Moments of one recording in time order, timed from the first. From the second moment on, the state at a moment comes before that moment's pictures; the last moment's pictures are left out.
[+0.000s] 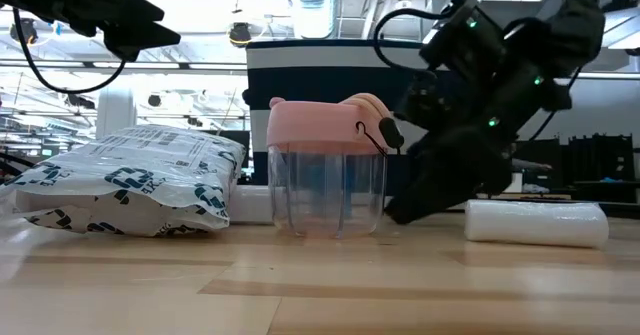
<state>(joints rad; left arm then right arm) -0.36 0.49 0.33 -0.04 -0.46 -0.12 0.14 1.79 0.61 0.34 0.16 0.05</state>
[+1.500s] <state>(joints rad) -0.36 0.49 0.33 -0.04 -0.46 -0.17 0.08 1.95 0.75 0.56 -0.07 -0.28</state>
